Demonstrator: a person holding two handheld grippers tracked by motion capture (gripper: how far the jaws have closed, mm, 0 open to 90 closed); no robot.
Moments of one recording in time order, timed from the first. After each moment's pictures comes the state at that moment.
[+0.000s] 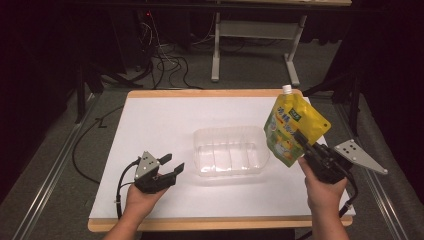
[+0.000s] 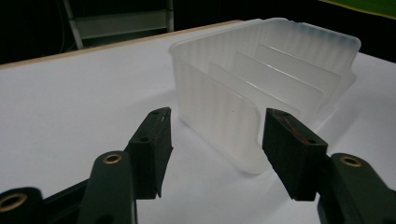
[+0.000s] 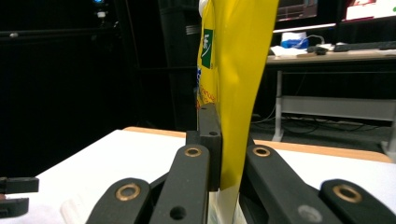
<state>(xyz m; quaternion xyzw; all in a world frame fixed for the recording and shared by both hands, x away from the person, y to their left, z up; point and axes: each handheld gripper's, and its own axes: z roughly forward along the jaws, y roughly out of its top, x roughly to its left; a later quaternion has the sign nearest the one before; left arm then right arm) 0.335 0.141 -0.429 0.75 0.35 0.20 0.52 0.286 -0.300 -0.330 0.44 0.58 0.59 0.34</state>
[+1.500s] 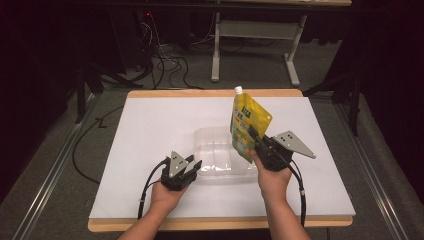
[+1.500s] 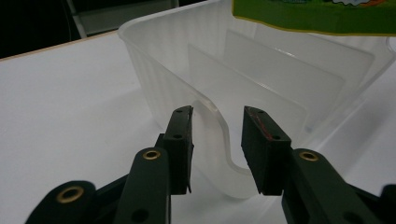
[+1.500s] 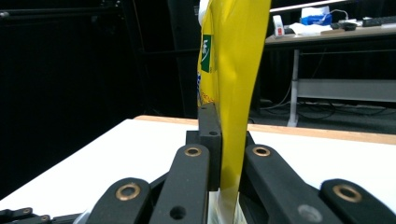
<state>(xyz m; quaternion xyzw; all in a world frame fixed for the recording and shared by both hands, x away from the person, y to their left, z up) 0.350 0.081 -0.457 0.77 0.35 0.23 0.49 0.338 -0.204 -0.363 0.46 0.59 0.58 0.32</state>
